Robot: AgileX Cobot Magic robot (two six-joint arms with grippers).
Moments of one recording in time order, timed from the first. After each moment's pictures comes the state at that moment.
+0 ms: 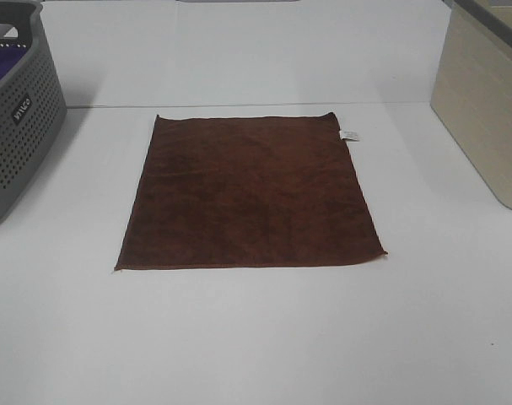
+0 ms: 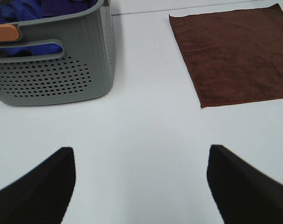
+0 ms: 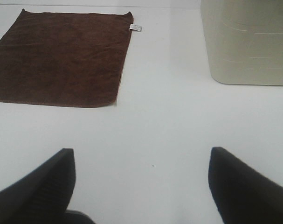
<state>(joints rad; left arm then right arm) -0.05 0.00 -0.50 -0.04 1.05 0.03 -0.05 0.00 -0.51 0.15 1.06 -0.13</state>
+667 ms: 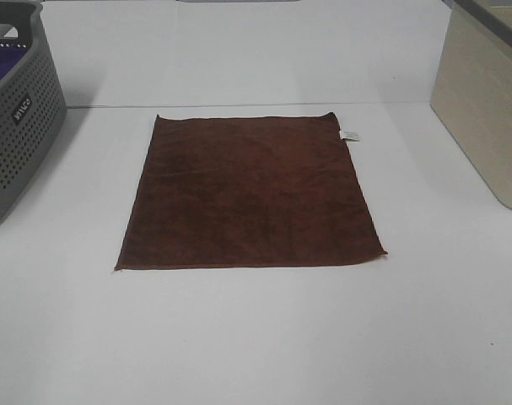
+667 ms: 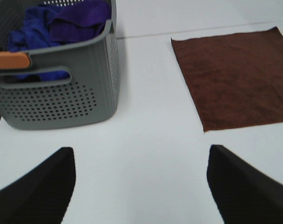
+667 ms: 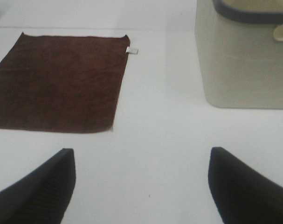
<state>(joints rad) -0.05 0.02 -0.52 -0.03 0.96 0.03 -0.05 0.06 -0.52 0.15 0.95 -0.13</state>
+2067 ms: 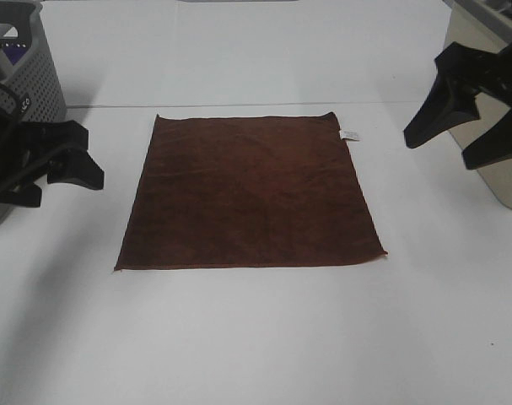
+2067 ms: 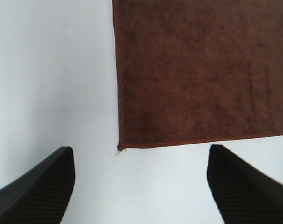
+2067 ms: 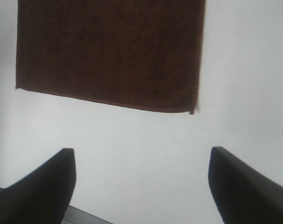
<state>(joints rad) -0.21 1.52 -0.83 -0.52 0.43 0.10 0.03 1.51 -1.09 0.52 0.94 -0.26</state>
